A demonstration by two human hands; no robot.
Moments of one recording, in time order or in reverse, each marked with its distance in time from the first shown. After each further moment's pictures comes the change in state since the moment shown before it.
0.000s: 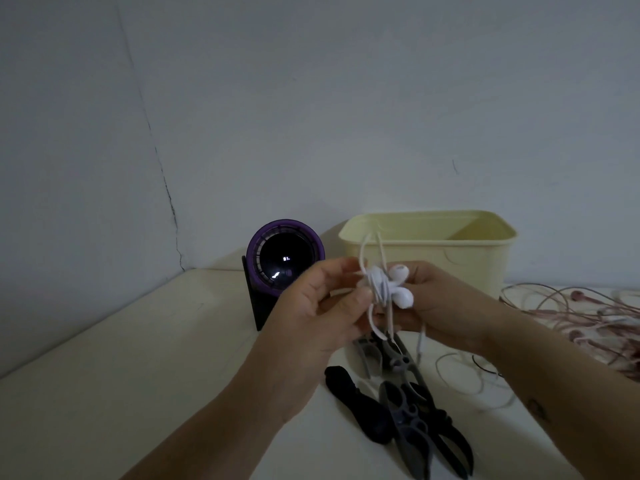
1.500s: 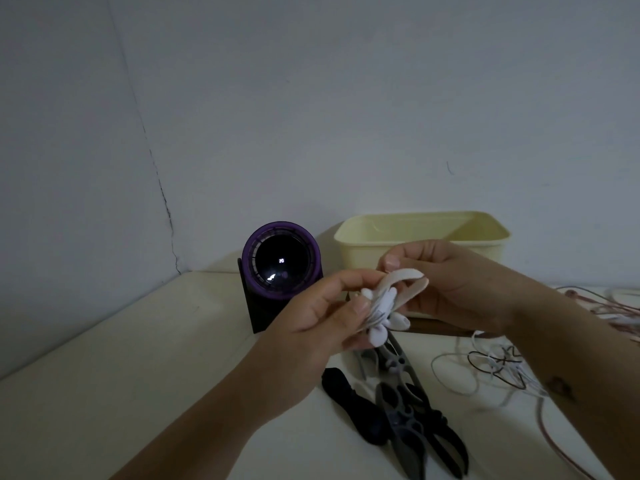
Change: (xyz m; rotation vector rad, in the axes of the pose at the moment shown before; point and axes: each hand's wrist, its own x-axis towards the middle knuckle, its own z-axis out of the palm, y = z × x) left_hand 0.000 0.001 -0.010 0.189 -0.267 0.031; right_hand -0.009 -0.028 -0.015 0.125 -0.029 0.052
